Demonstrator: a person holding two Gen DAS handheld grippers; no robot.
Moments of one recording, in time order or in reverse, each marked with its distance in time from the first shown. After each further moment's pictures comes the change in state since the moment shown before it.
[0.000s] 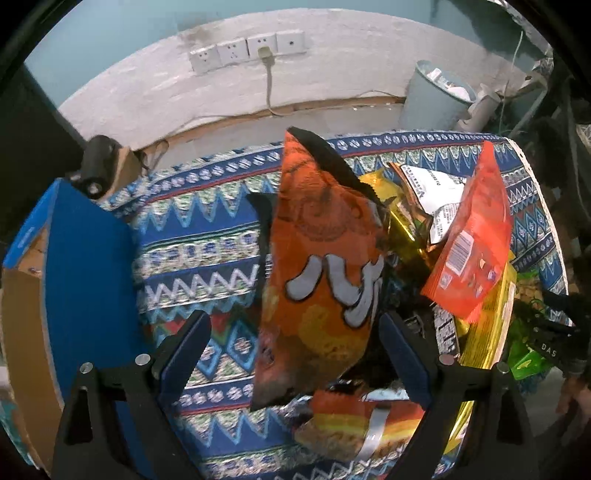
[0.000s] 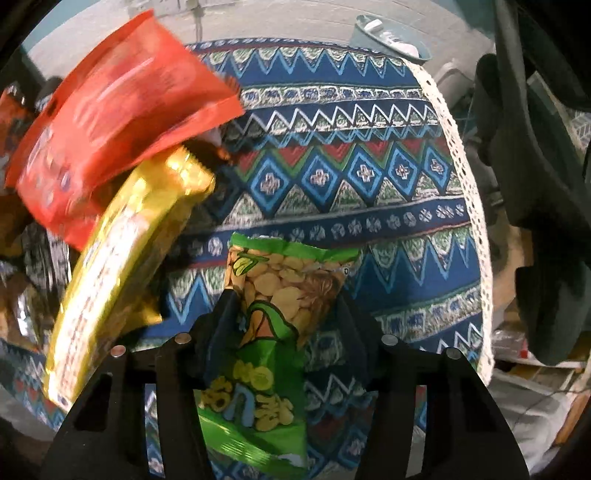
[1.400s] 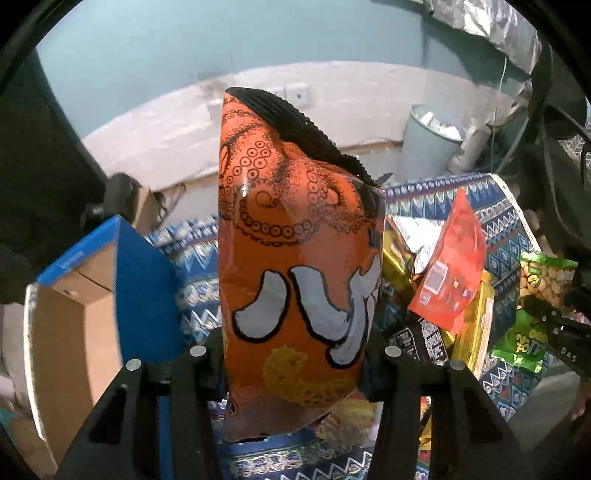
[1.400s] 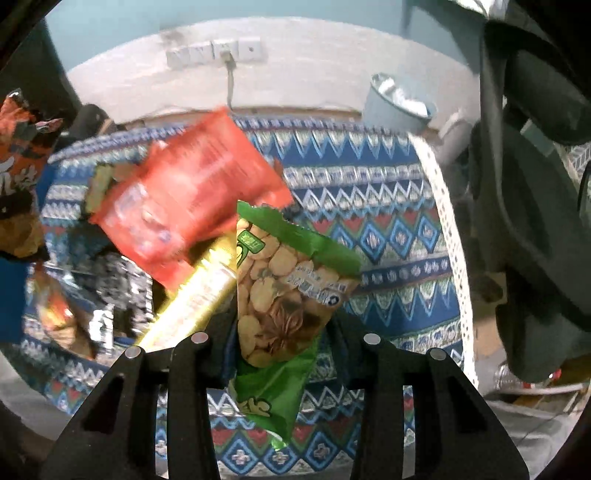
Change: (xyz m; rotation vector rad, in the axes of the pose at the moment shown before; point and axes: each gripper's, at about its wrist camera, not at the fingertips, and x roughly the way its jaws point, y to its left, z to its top) left arm -0.069 0.013 -0.010 0.016 -0.210 0.037; right arm -0.104 0.041 0.001 -0.080 -0.209 0.049
